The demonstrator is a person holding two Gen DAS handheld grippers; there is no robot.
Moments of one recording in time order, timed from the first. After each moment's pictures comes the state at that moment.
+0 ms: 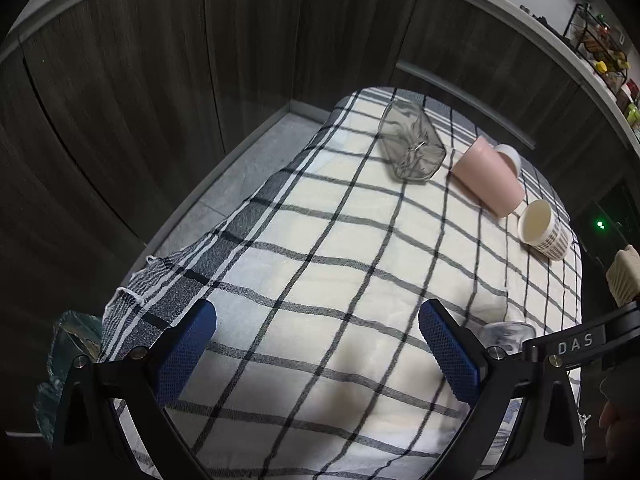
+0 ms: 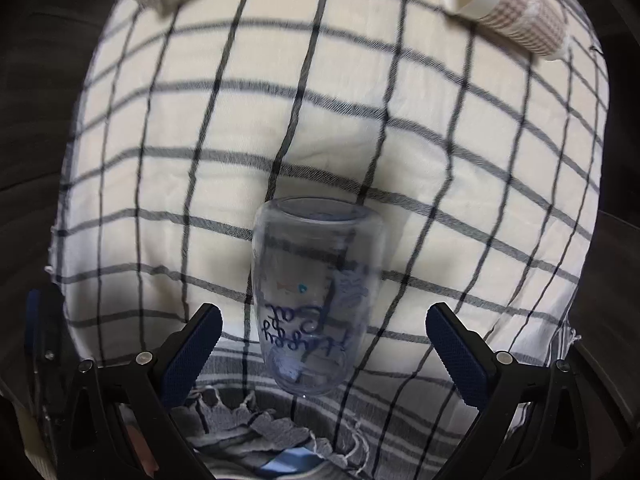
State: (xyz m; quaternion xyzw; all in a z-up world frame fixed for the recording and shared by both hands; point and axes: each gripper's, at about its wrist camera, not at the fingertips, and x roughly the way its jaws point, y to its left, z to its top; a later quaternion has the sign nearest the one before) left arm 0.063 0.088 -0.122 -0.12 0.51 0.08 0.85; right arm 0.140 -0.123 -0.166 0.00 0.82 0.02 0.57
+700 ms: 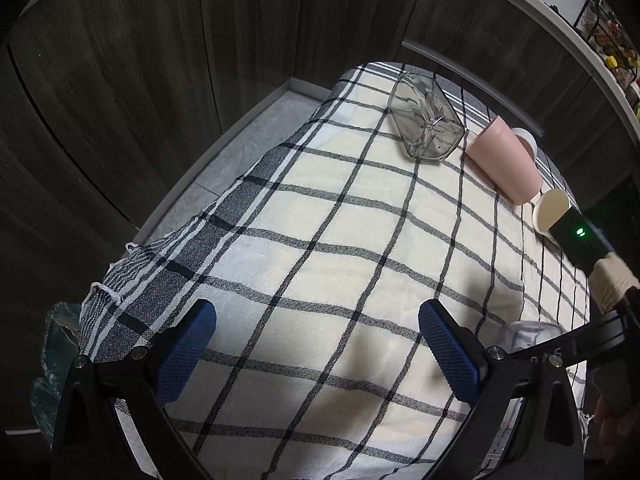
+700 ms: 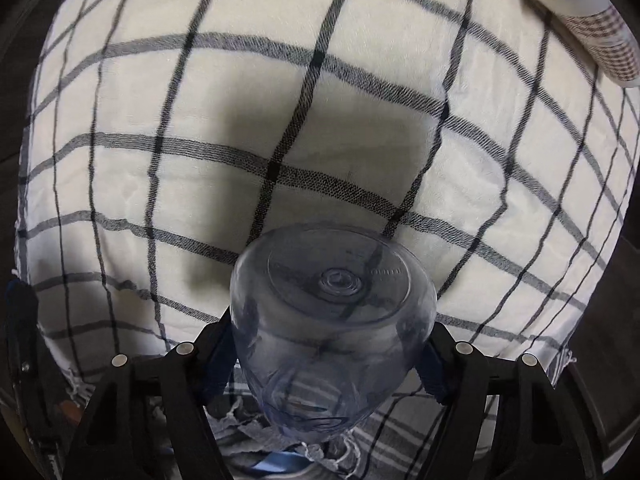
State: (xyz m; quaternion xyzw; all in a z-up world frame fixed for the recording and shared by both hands) left arm 0.078 0.091 -0.147 -0.13 0.53 0.08 0.83; right arm 0.147 -0.112 -0.222 -0.03 0.85 0.03 0.53
